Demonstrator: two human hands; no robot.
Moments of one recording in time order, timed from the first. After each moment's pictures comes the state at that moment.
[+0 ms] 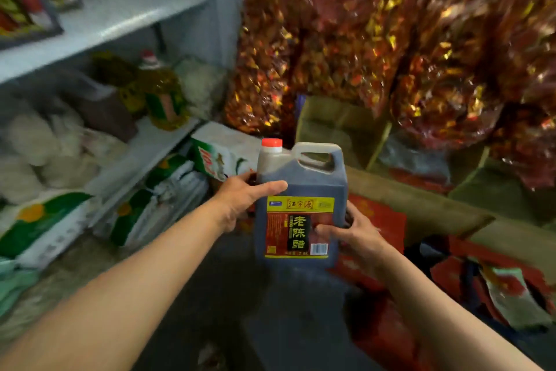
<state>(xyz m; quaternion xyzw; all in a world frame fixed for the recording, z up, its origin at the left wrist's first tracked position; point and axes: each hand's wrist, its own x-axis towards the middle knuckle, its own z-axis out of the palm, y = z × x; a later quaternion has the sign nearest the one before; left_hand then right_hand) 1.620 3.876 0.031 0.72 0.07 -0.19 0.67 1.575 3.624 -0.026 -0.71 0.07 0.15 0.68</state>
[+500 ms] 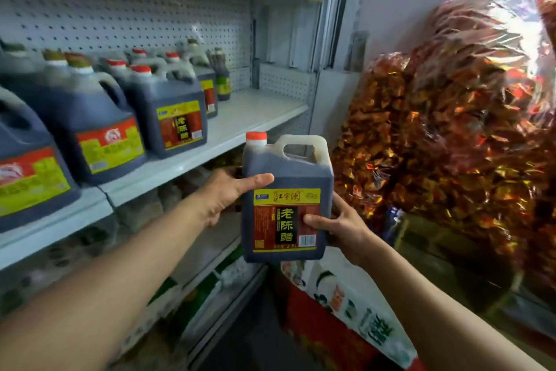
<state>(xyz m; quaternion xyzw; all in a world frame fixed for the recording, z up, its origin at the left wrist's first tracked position) 1.756 4.143 0.191 0.73 0.09 0.02 0.67 1.801 3.897 0.125 -0.68 -0.12 0.17 0.70</state>
